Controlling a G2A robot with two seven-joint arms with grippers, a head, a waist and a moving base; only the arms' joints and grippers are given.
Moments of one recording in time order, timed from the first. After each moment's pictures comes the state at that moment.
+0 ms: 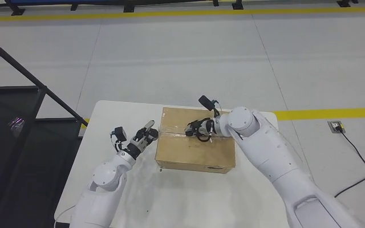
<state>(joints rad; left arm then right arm) 0.96 -1.30 -1.34 -1.23 -0.31 -0.13 -0.43 -0.28 -1.41 0.82 -0.77 0.02 0.11 0.97</state>
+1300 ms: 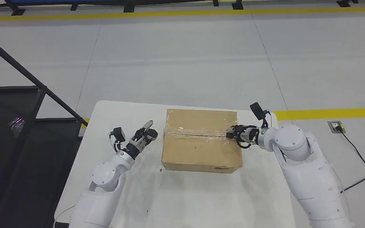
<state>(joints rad) 0.96 -1.30 -1.36 -1.22 -0.31 -0.12 -0.43 -0.71 -1.19 1.30 -1.34 -0.21 0.41 0.95</state>
